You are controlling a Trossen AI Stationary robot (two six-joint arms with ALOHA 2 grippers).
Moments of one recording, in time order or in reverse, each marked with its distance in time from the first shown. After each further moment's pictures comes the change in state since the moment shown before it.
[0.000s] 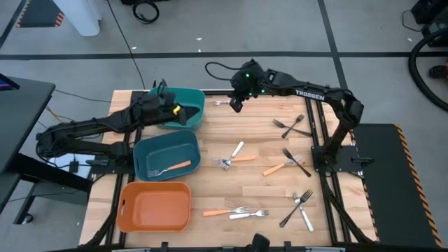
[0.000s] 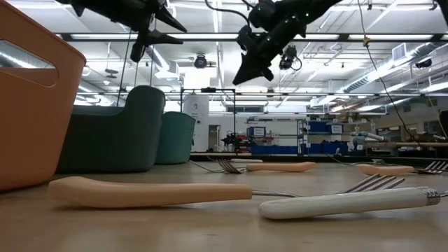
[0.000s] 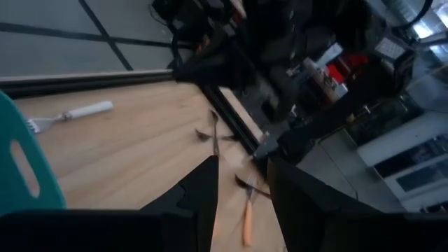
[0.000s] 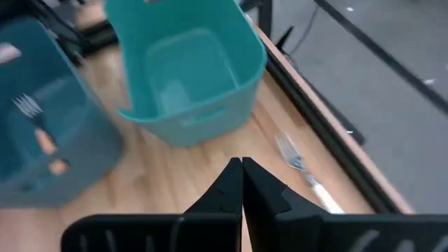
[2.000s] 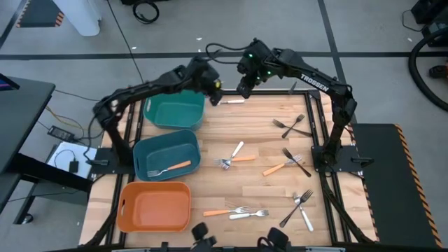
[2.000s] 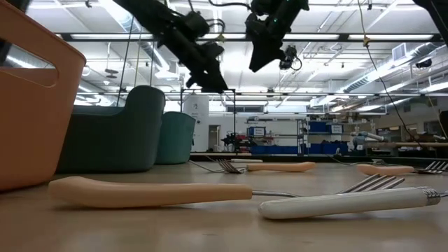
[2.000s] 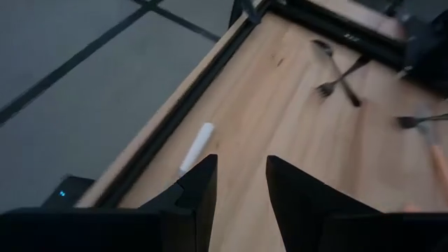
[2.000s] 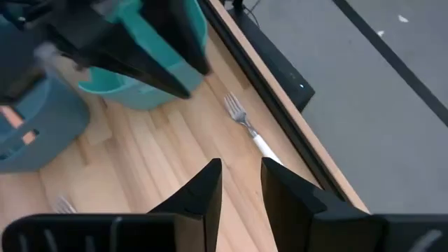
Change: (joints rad) left arm 0.286 0.786 0.697 -0.365 0.215 0.788; right arm -0.065 0.085 0.444 -0.564 0.063 -0.044
